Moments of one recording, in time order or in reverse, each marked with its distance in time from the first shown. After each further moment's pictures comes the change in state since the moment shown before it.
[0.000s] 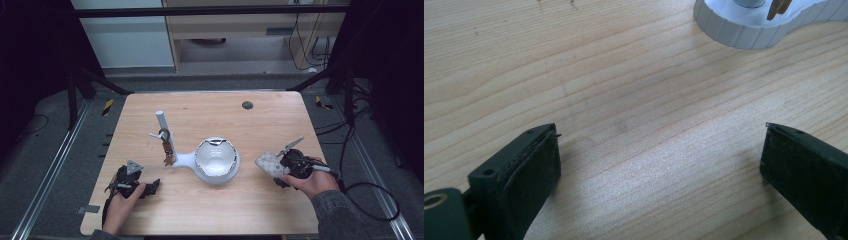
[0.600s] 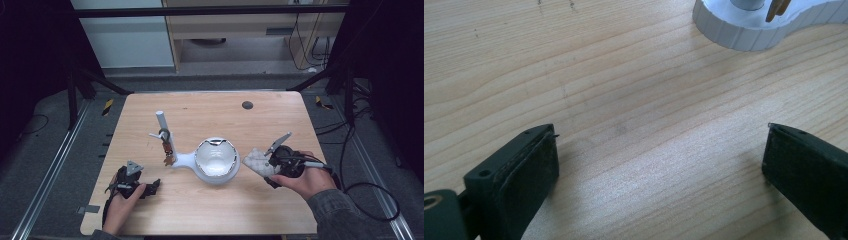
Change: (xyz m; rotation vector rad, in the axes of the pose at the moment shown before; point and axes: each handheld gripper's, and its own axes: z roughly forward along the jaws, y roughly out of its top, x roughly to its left) left arm 0.000 -0.002 0.001 -0.017 0.002 0.001; right arm 0.039 0.030 -0.039 -0.020 -0.003 -0.147
